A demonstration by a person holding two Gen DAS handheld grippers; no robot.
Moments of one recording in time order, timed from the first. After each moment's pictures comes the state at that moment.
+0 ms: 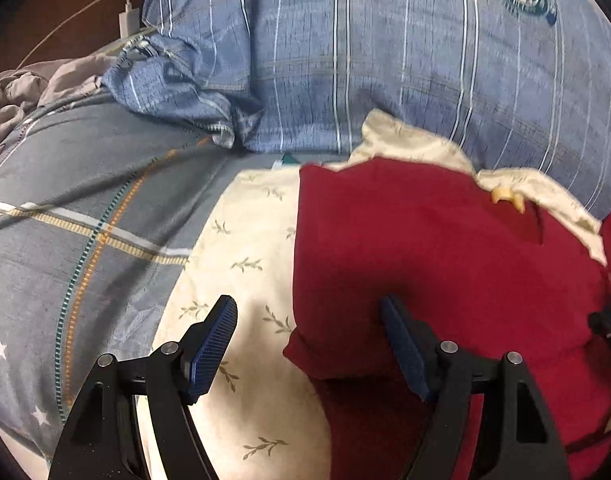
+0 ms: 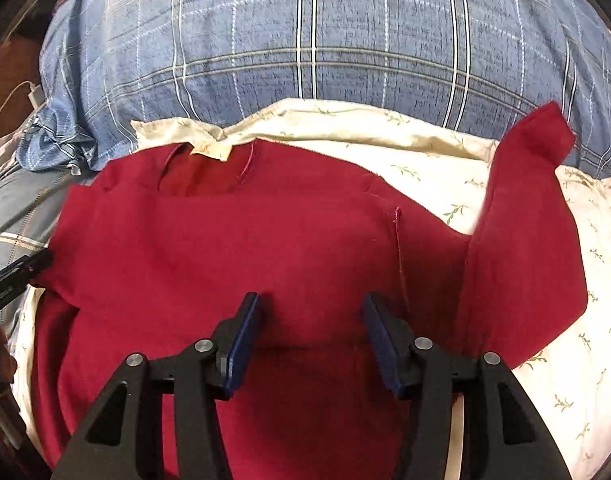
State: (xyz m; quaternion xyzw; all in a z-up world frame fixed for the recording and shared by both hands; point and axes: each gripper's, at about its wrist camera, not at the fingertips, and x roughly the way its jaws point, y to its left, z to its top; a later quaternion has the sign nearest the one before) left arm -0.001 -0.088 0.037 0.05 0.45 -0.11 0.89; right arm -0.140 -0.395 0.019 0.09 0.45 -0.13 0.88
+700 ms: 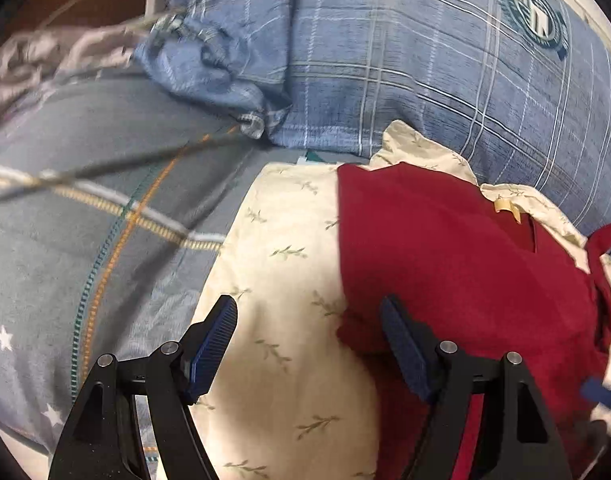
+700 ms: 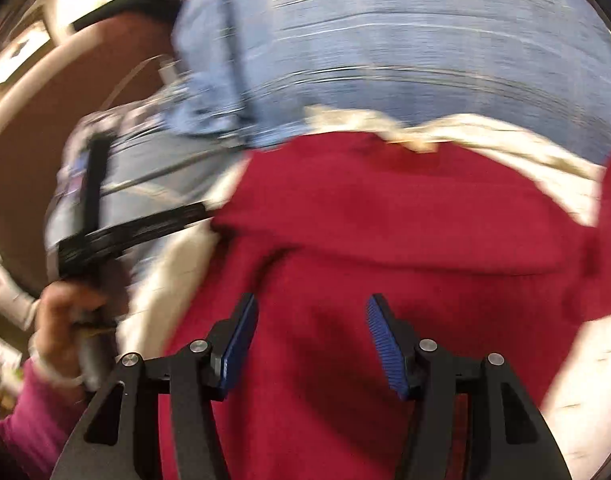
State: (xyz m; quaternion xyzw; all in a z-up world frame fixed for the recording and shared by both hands) left arm -0.002 -0.034 0.047 -0.01 0.46 -0.13 0.88; right arm -0.171 -0.269 0.052 0.12 0.43 0.09 0.89
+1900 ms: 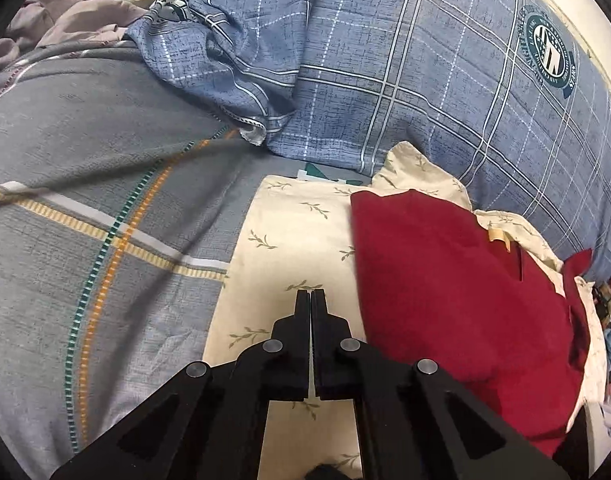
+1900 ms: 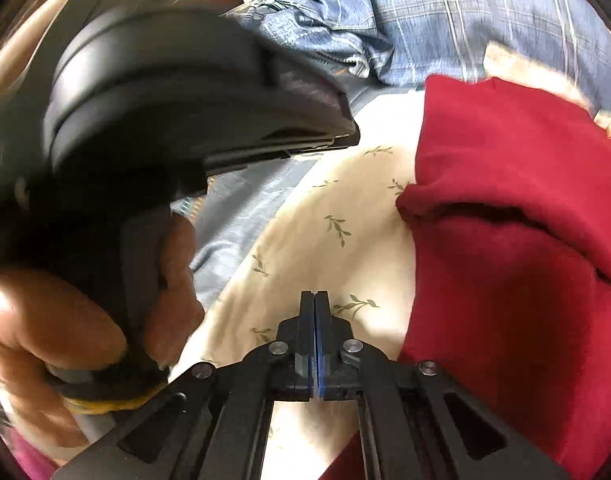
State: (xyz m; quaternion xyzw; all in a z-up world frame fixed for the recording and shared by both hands) left arm 0.044 -0.009 0.034 -0.06 0.46 -0.17 0.87; right arm -0.070 -0.111 -0.013 0.10 0.47 0.17 0.86
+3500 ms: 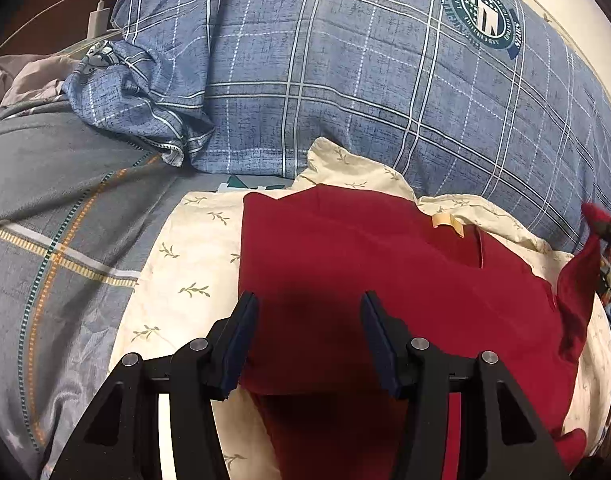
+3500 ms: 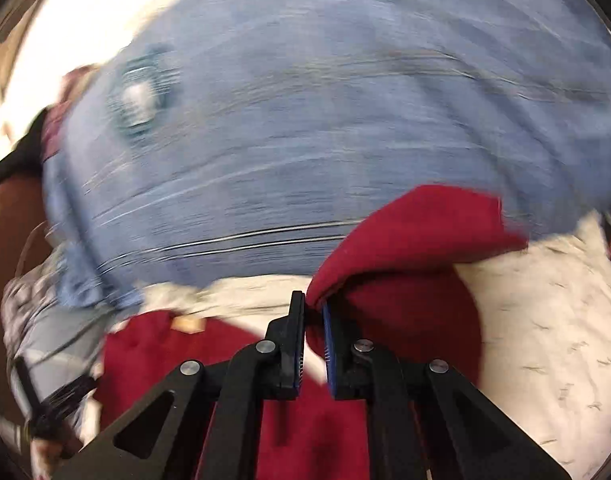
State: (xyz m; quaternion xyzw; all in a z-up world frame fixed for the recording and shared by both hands) left arm 0.004 -0.076 0.048 -0.02 0.42 -0.20 0.88; right arm -0.123 -0.529 0.126 0.20 0.33 -0.09 0.92
